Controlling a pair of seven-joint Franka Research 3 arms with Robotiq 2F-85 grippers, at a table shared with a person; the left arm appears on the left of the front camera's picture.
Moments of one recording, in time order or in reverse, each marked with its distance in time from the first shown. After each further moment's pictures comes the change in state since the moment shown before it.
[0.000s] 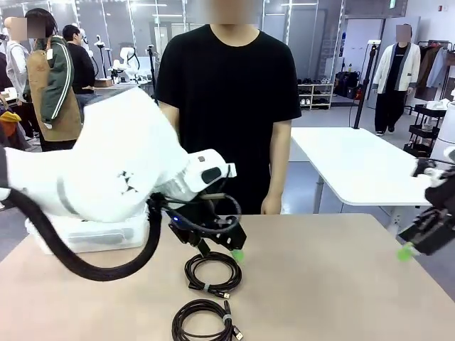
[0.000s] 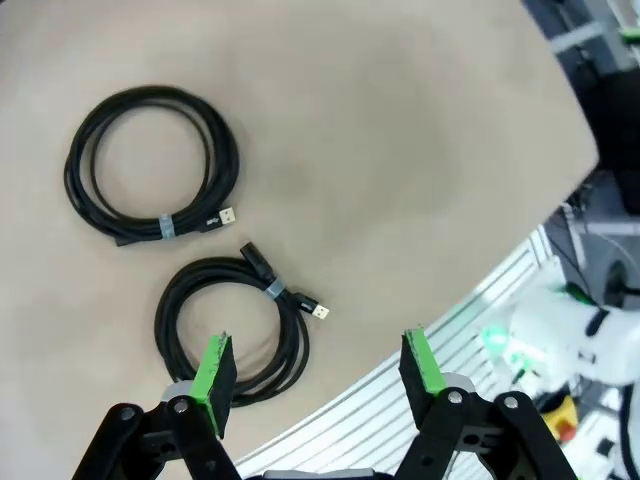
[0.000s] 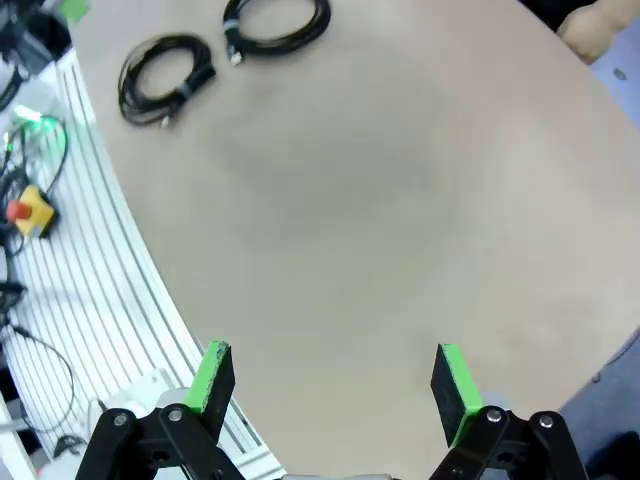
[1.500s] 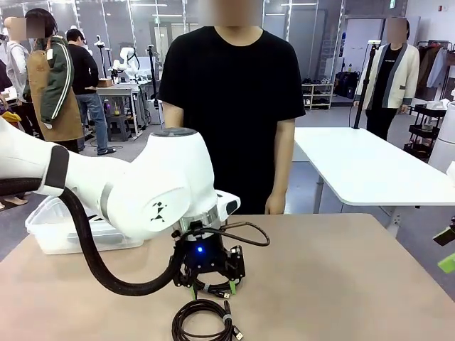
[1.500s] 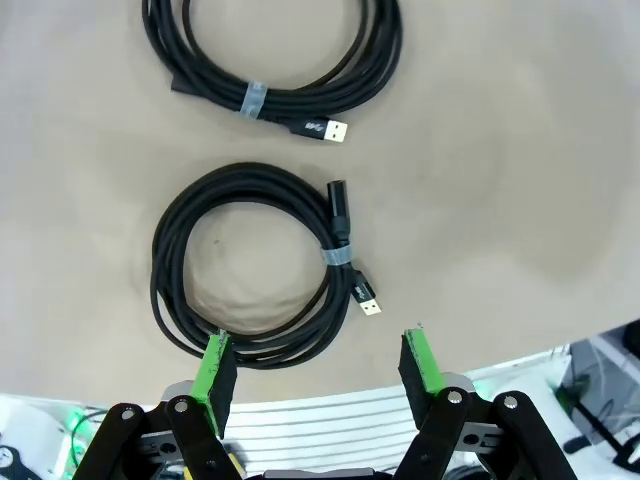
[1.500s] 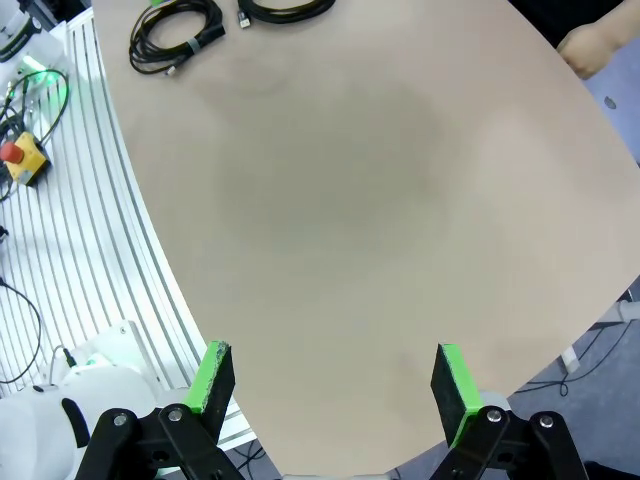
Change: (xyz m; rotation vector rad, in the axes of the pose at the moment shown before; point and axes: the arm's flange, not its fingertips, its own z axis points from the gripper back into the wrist) left arm -0.011 0.007 -0.074 0.205 0.191 0.503; right arm -0.044 -0.010 0.027 -0.025 -0.021 0.099
